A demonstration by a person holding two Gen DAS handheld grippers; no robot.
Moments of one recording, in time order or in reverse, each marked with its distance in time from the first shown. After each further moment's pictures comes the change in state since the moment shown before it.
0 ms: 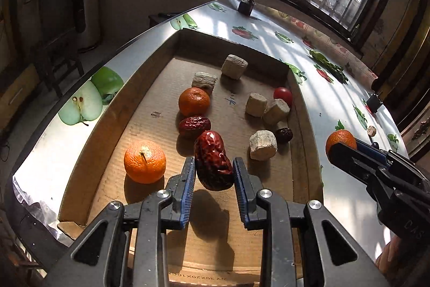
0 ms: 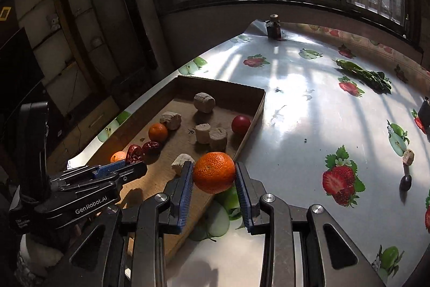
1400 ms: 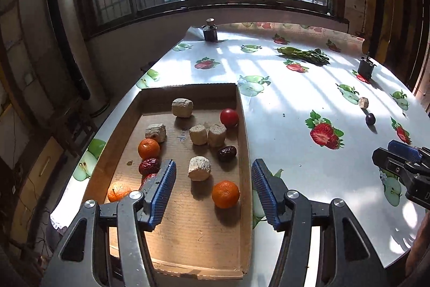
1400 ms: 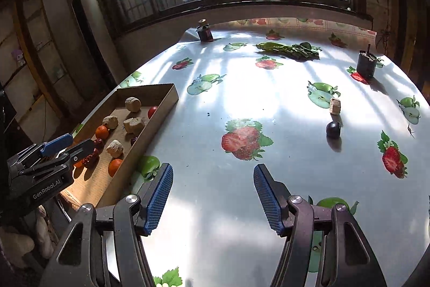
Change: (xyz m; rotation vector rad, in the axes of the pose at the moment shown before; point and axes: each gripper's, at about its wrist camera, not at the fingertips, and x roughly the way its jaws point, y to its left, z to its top) left arm -0.042 -0.120 -0.009 0.324 -0.146 0.157; right arm -0.094 -0.121 -0.067 0.258 -0.091 -0.188
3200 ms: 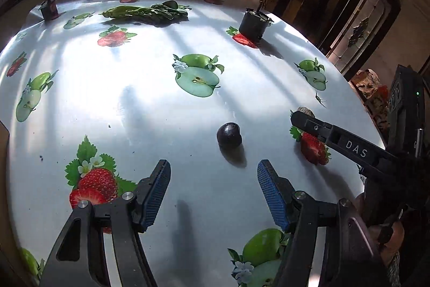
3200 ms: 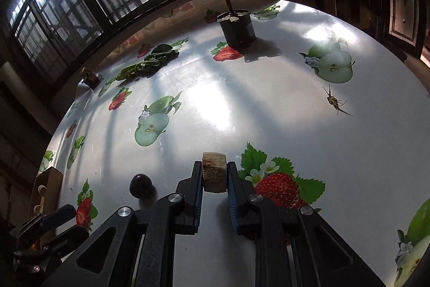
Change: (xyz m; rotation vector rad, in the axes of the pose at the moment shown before) left arm 0.125 -0.245 0.064 0.118 0.261 -0.581; right arm 0.031 -0.236 0.033 0.433 -0.023 -0.153
